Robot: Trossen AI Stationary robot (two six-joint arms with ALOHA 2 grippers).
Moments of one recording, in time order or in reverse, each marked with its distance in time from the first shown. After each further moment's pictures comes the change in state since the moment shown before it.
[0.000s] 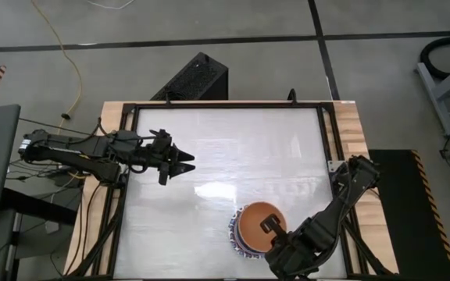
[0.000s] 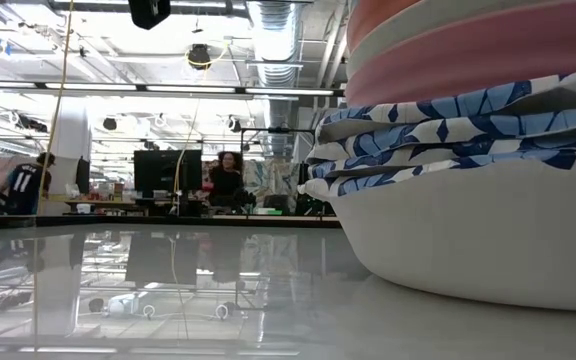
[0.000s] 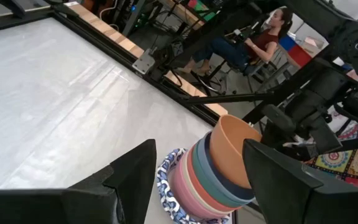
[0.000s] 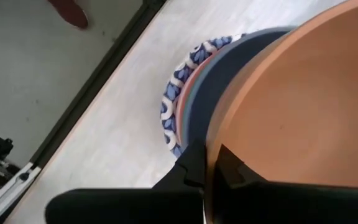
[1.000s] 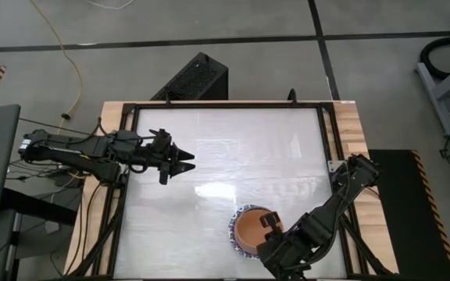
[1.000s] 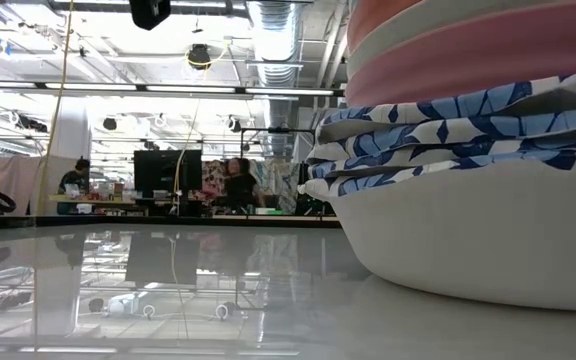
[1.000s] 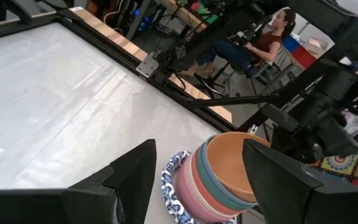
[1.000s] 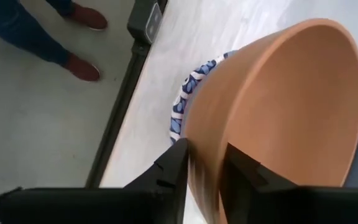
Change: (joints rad) left arm 0.000 0.000 0.000 0.000 -0.019 0.011; right arm -0.026 -0.004 0.016 0.088 -0.016 0.263
